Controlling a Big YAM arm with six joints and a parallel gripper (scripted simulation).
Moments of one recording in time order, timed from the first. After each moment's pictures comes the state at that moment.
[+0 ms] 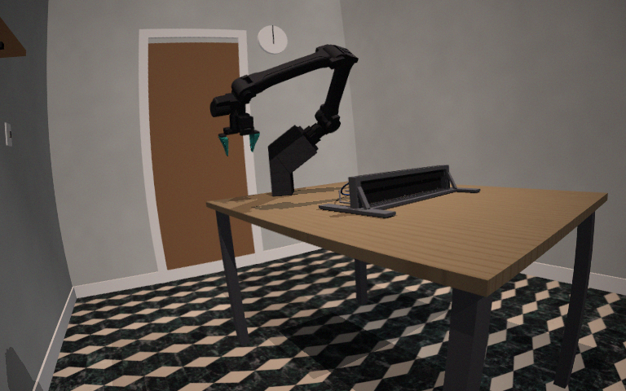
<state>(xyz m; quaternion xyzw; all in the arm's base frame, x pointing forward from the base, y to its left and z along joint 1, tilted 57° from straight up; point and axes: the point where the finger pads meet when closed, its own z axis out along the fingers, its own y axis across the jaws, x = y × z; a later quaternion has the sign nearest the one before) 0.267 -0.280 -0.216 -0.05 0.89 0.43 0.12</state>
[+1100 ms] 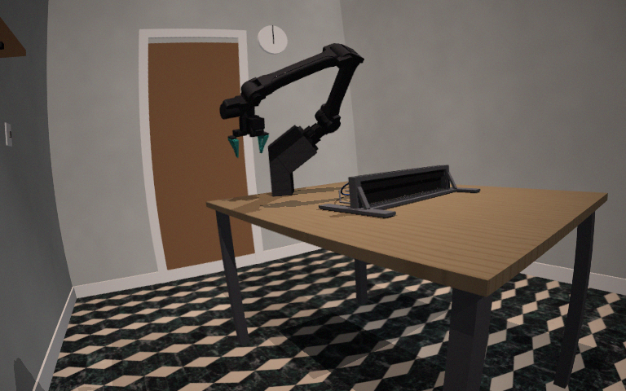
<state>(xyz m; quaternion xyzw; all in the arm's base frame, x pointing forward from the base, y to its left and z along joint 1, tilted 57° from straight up) 0.257 -0.245 -0.196 -0.07 0.89 0.43 0.14</state>
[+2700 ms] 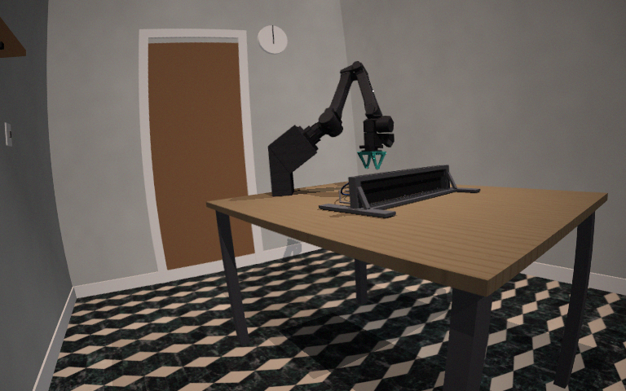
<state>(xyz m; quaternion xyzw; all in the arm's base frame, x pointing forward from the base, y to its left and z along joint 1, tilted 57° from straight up) 0.274 0.146 0.145 -0.57 0.69 0.15 0.43</state>
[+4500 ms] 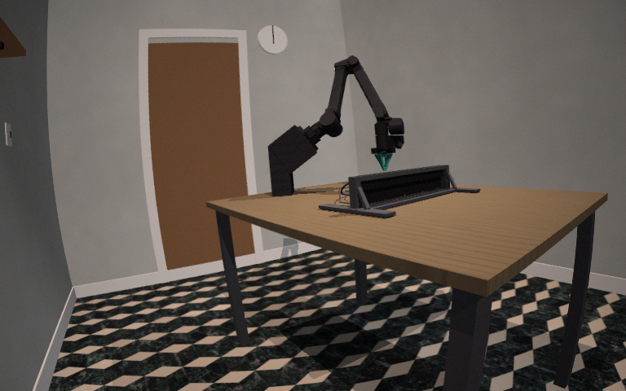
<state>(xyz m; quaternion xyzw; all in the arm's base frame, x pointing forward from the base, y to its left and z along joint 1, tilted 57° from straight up) 0.275 0.195 0.187 -0.59 0.66 0.14 0.45</state>
